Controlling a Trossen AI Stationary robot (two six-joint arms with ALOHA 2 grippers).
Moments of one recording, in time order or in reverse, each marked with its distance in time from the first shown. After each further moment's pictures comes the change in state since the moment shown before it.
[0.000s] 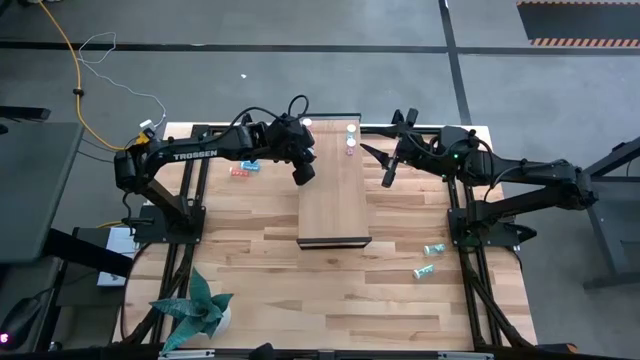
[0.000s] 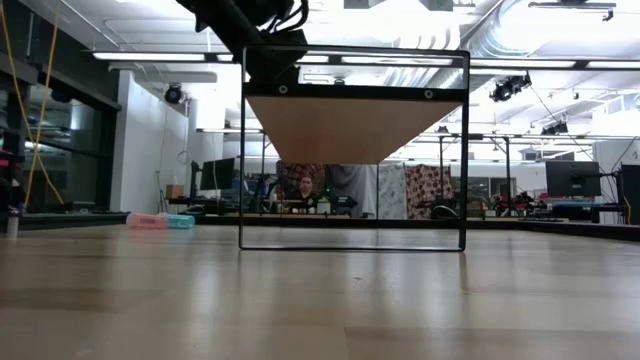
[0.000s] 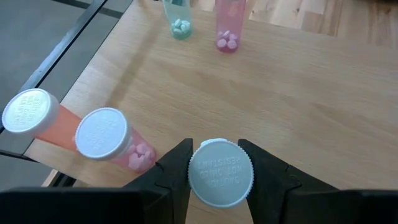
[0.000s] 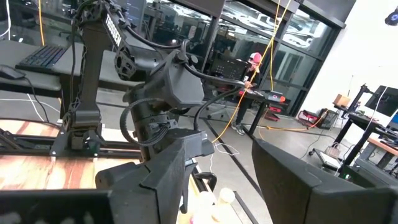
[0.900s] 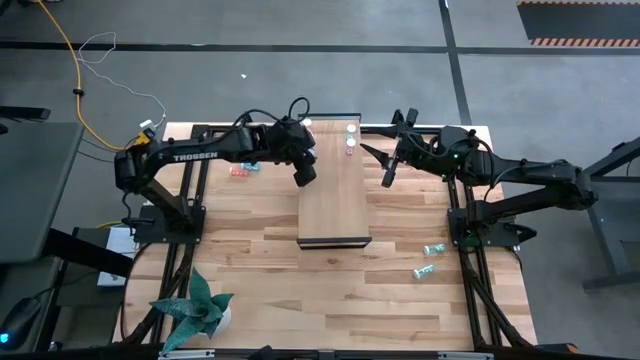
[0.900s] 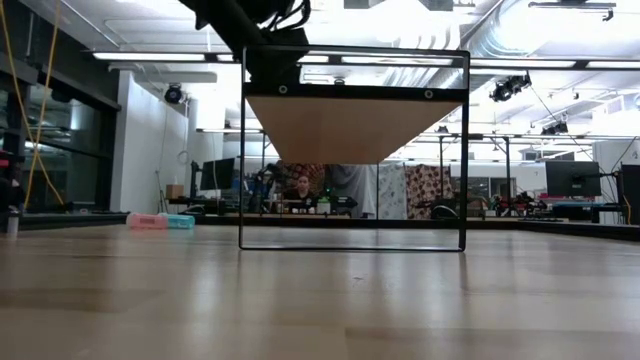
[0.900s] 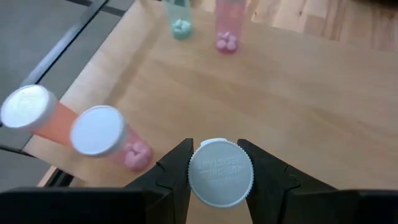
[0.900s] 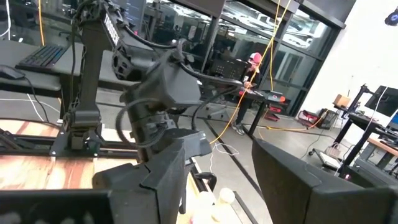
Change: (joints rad) left arm -0.020 0.000 0.000 0.001 -0.028 -0.036; right arm 0.000 0.000 0.000 0.000 0.000 0.000
